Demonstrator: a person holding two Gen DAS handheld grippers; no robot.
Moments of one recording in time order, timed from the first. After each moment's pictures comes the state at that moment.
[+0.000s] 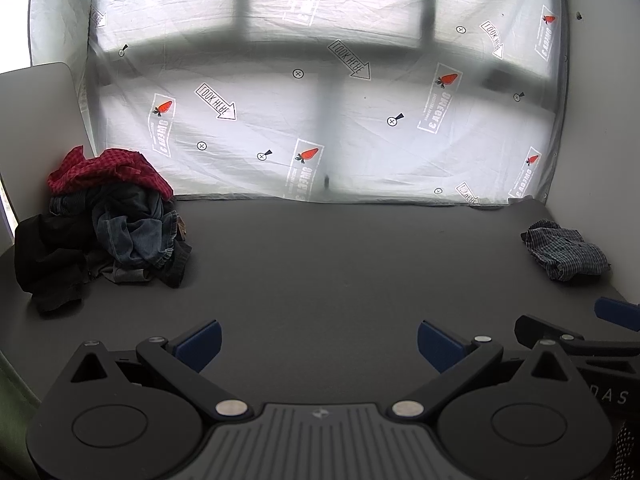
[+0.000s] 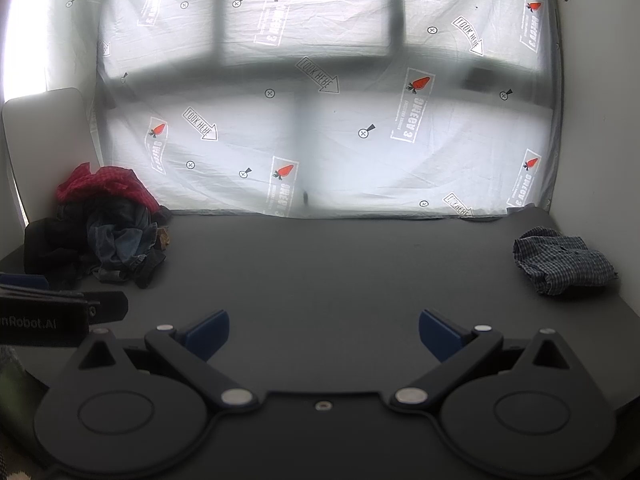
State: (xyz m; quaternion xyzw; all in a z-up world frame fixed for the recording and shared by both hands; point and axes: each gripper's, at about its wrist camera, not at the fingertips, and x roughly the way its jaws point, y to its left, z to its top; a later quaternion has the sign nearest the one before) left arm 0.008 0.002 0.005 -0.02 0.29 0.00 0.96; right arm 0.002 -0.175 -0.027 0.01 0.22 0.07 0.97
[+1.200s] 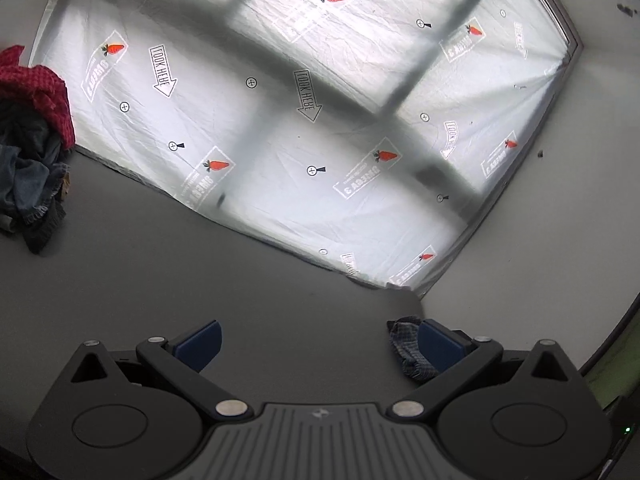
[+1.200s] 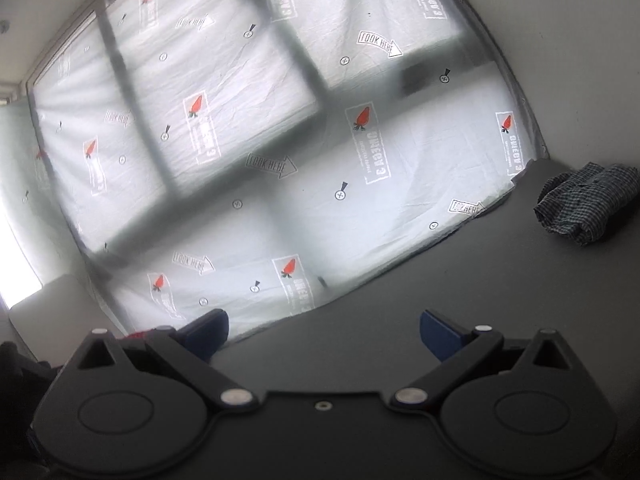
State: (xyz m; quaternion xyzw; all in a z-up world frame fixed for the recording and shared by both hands) left arm 0.075 0.026 0.011 -0.28 0.22 -0.16 0.92; right arm 0.066 -0.250 -0.030 0.28 0.11 0.08 0.95
